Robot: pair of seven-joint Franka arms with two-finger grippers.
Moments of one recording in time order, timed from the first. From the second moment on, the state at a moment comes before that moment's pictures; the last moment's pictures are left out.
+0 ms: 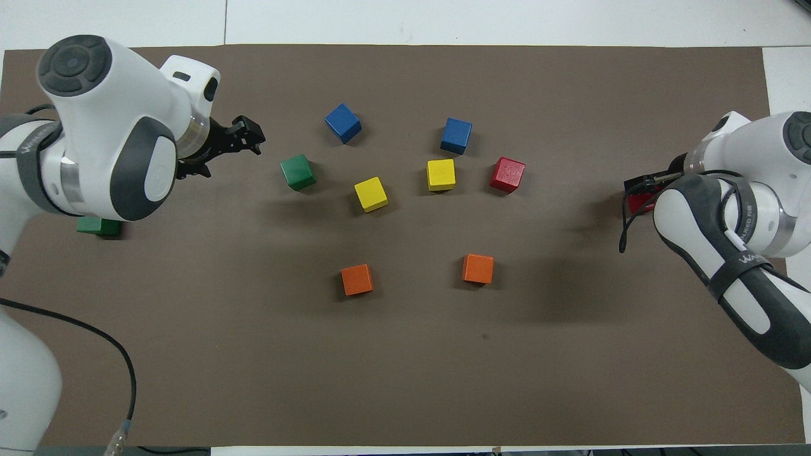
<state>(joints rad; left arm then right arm) -0.22 0.36 -0.05 -1.61 -0.02 1.99 -0.62 -0.11 0.31 0.00 -1.94 0.00 2.30 -0.21</state>
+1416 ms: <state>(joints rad) -0.32 0.56 -0.04 -1.60 0.06 2.24 -0.89 0.28 0.49 0.01 -1.63 -0.07 2.20 0.65</state>
